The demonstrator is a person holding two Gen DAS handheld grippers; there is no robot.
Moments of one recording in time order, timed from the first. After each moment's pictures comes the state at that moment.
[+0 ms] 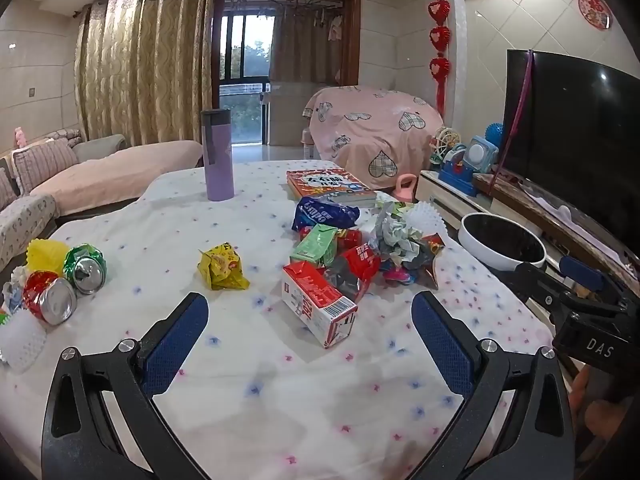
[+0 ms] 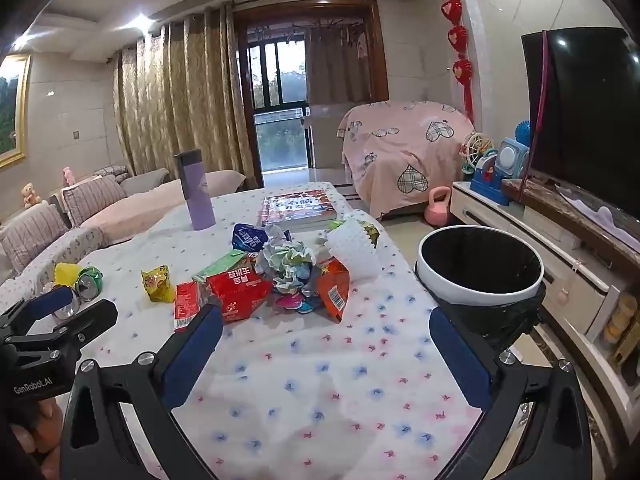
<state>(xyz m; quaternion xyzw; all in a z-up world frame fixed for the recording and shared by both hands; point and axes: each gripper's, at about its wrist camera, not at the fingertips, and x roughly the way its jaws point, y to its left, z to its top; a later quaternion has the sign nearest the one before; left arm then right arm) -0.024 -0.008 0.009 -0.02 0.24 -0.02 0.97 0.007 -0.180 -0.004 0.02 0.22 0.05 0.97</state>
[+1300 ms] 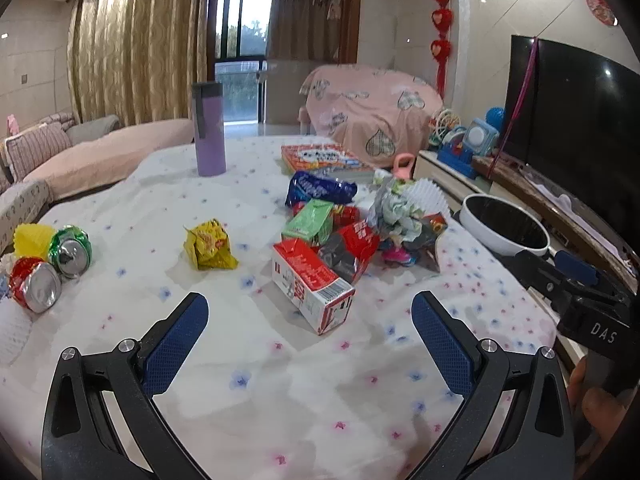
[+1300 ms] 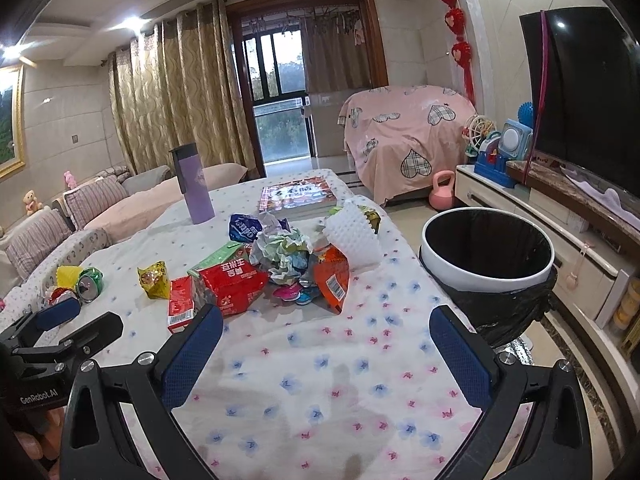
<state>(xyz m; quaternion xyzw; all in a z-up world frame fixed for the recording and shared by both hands) -0.001 -0.011 -0.009 -0.03 0.29 -0.02 0.96 0.025 -0.195 -0.016 0.04 0.26 0.06 0.96</state>
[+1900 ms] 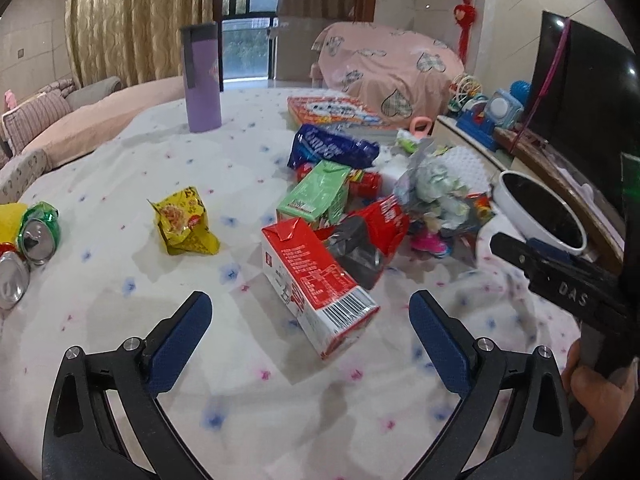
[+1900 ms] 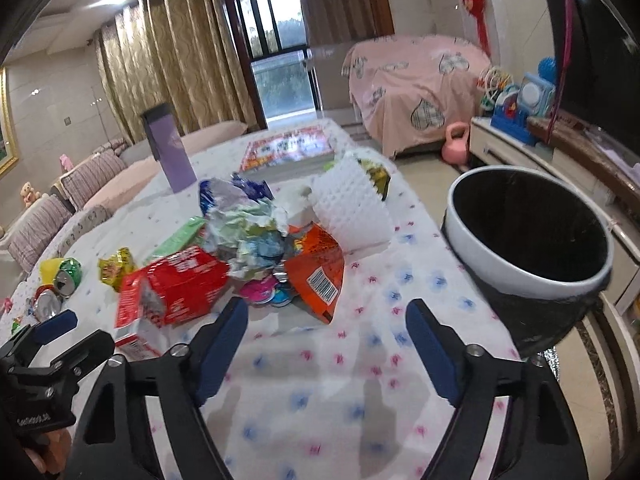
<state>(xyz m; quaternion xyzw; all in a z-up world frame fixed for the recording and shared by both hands) 0.071 -0.018 -0.045 -0.04 0.37 0.00 0.93 0.119 -0.206 -0.049 0.05 0.34 0.08 0.94</state>
